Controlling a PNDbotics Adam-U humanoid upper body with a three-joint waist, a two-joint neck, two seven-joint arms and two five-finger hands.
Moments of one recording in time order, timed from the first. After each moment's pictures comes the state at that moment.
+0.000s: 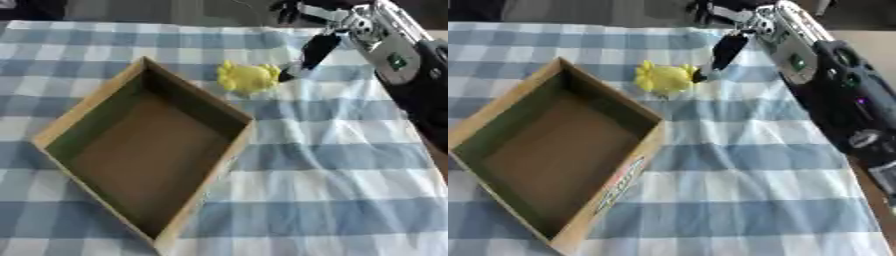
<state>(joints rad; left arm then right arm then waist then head) -0.16 0.07 0.05 -1.98 0.10 -0.21 0.21 -0.86 -0.86 0.20 -1.35 0.61 0.04 0.52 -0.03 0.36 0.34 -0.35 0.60</state>
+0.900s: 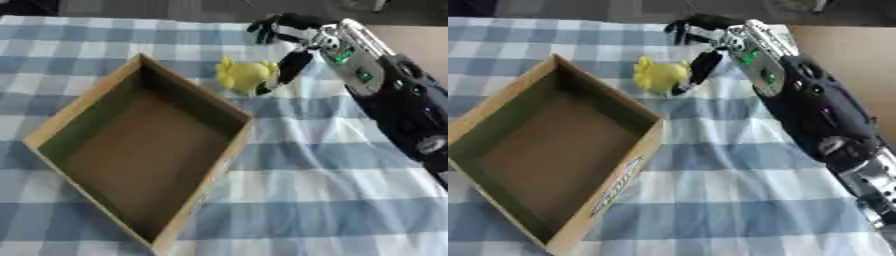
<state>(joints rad) -0.16 0.07 0.05 -1.98 0.10 -0.21 0.20 -0.86 -0.80 0.24 -1.31 0.62 0.05 0.52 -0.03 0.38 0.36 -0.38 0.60</state>
